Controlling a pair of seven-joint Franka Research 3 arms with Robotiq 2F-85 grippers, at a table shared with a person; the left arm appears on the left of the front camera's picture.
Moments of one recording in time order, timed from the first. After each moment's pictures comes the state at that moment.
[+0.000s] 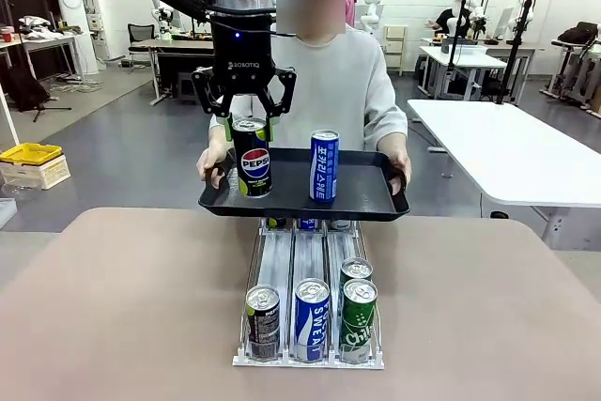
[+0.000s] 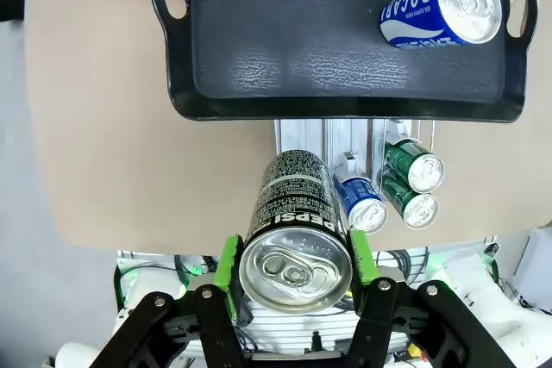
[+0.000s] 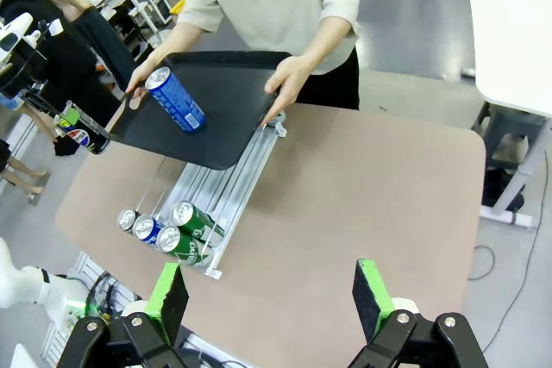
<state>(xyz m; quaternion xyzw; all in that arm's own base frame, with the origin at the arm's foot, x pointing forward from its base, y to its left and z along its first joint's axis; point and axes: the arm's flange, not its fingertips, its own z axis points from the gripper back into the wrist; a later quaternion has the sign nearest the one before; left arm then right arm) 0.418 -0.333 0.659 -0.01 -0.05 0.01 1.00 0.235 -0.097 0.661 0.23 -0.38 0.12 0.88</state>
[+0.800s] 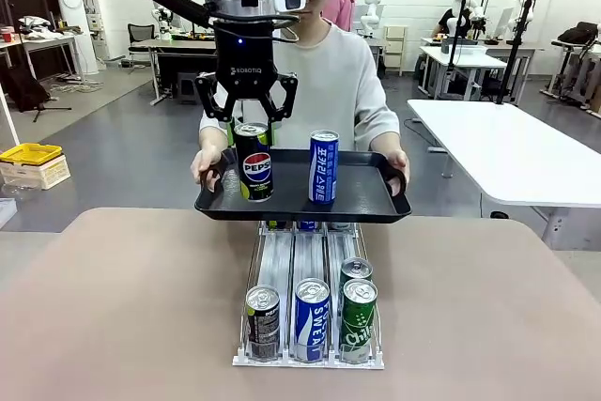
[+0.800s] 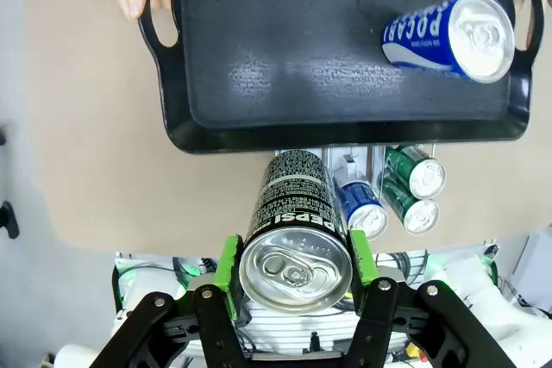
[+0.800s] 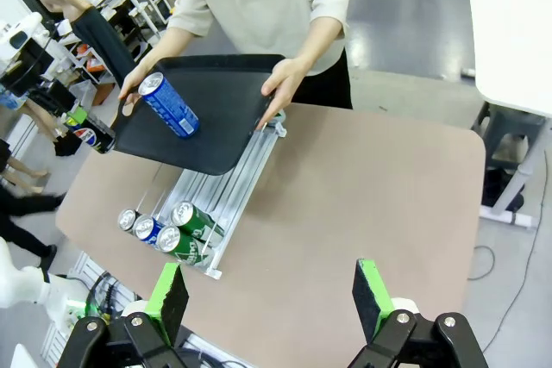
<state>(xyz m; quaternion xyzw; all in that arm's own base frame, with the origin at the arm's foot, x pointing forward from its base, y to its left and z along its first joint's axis) 0.435 -0.333 0.648 -0.02 -0.04 0.01 1.00 0.235 -0.097 0.661 0.23 -0.38 0.12 0.88</state>
